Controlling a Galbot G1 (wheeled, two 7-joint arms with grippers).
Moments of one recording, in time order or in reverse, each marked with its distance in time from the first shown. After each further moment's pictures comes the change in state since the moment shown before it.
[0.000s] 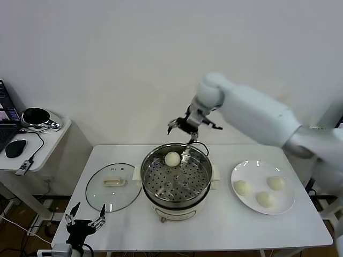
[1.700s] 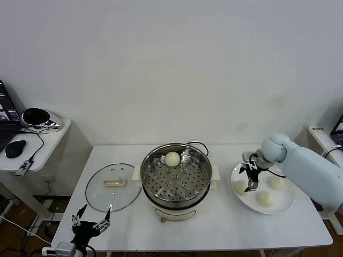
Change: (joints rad) left arm -0.001 0.032 0.018 0.033 -0.015 0.030 0.037; right arm -0.544 -0.269 0.221 -0.031 -0.173 -0.432 0.068
